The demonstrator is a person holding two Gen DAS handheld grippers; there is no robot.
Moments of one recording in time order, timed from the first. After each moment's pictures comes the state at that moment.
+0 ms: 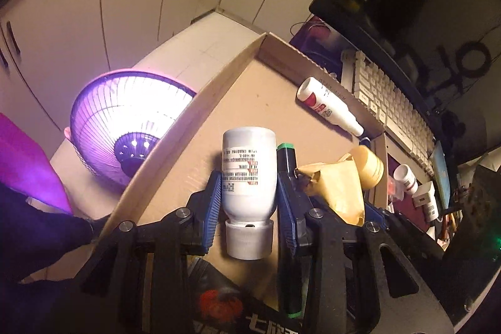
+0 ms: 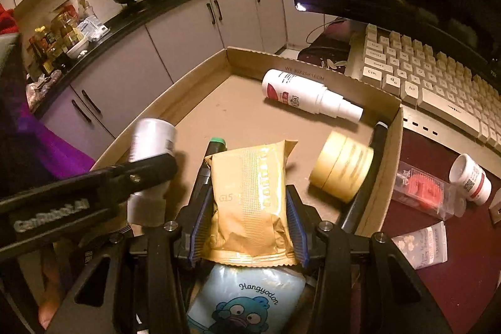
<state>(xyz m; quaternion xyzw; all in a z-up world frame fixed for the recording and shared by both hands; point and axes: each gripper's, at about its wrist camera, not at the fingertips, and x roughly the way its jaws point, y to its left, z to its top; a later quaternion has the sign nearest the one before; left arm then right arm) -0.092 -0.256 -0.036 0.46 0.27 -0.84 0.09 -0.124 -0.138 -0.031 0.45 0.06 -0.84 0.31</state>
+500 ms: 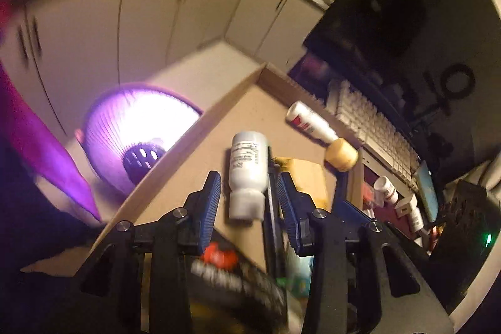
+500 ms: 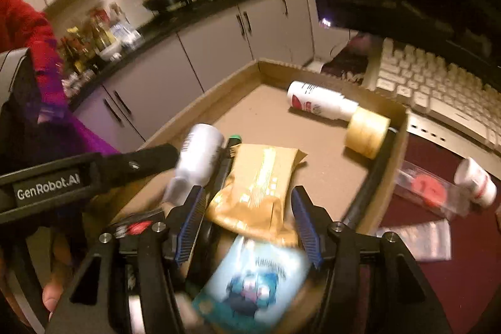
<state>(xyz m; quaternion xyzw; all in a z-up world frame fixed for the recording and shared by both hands) -0.025 -0.235 0.007 0.37 0.27 -0.88 0.12 -0.093 -0.105 -0.009 0.41 0.02 -0.82 0.39</state>
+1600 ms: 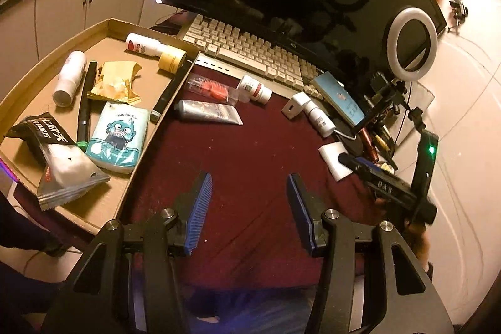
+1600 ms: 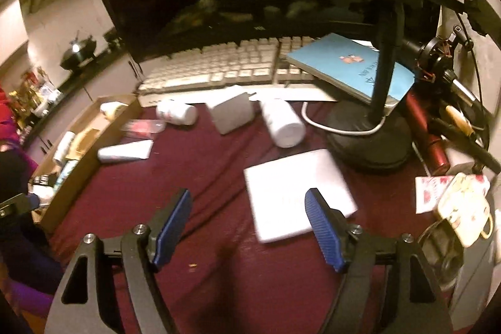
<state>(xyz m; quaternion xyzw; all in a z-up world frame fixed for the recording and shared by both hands) 0.018 -0.038 0.012 0.39 0.21 -0.90 -0.06 -0.104 0.217 -0.024 0.40 -0.02 -0.90 0.19</state>
